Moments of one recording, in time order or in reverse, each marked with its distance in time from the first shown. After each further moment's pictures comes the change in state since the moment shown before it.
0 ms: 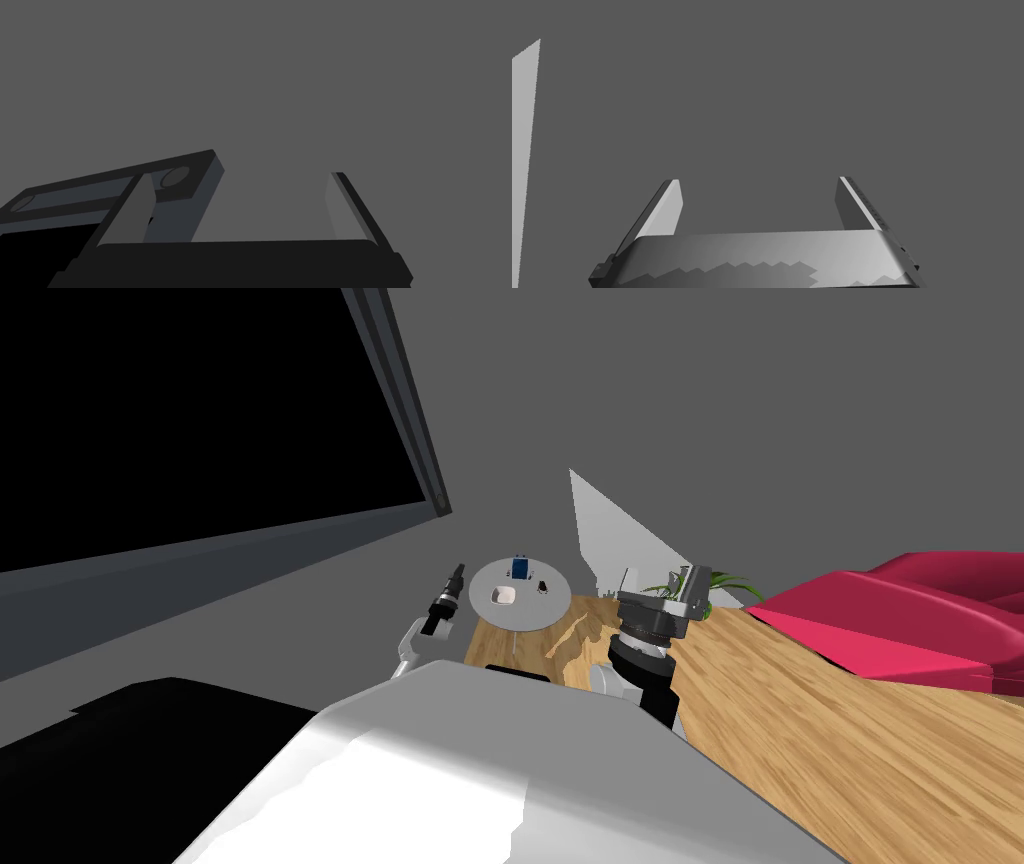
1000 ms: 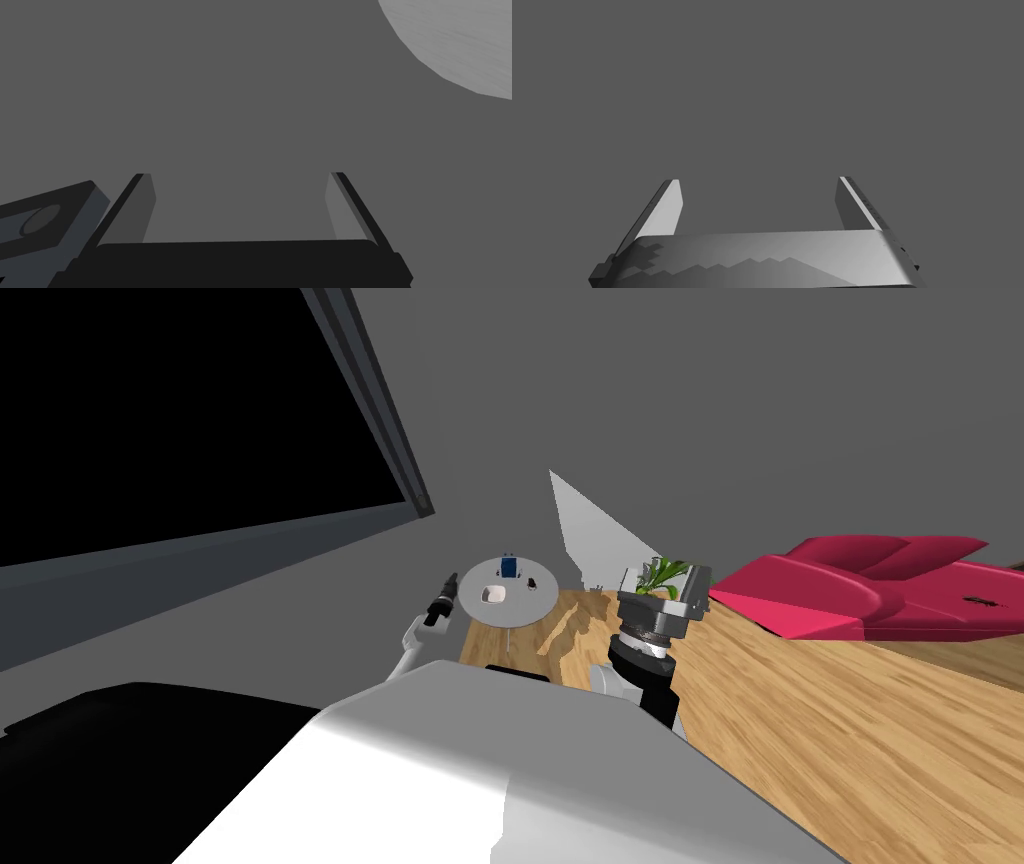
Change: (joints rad) left arm -0.141 0.019 0.111 0.322 -0.002 0.110 0.074; right arm 0.000 0.000 0.000 0.000 0.000 0.000 0.000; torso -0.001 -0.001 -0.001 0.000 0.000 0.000
